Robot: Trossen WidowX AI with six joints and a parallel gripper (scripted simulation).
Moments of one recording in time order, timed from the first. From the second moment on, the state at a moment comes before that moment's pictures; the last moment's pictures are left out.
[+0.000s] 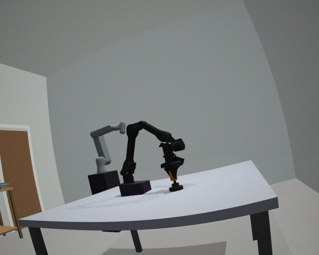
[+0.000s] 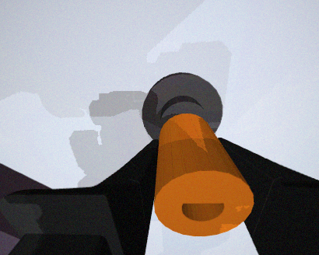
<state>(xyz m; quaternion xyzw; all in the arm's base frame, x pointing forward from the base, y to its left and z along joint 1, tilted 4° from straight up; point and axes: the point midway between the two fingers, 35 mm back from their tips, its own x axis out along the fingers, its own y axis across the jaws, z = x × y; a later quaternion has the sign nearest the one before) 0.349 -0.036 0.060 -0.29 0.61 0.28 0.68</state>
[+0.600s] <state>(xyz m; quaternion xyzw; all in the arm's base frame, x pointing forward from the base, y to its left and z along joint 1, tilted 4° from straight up) 0.352 -0.036 0.057 -0.30 0.60 0.29 0.68</state>
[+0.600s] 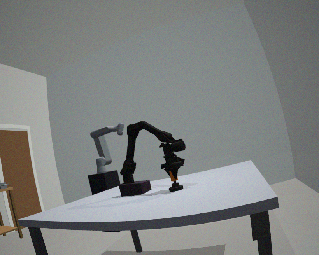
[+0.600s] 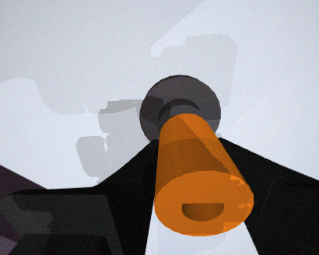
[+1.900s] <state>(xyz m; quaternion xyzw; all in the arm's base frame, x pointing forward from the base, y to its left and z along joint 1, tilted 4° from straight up) 0.351 -0.036 0.059 -0.37 0.57 0.35 0.64</state>
